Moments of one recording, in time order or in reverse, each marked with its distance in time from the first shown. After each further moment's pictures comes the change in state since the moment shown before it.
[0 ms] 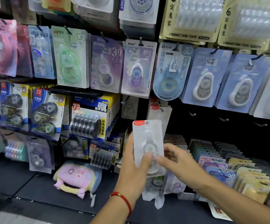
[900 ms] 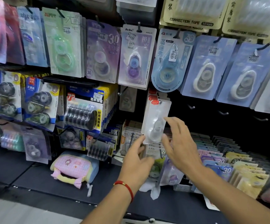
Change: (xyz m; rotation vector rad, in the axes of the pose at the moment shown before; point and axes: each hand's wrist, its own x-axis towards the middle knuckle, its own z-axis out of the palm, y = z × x) left_hand 0.012 -0.021 0.016 0.158 -0.036 -0.251; right_hand 0.030 0.018 -0.013 -0.810 0.457 -0.329
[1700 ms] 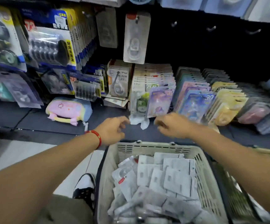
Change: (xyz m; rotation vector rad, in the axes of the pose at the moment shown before) left_hand -0.043 -0.074 -0.019 0.913 -0.510 -0.146; right_hand -0.124 0.064 -0.002 -0.225 -0.937 -0.004
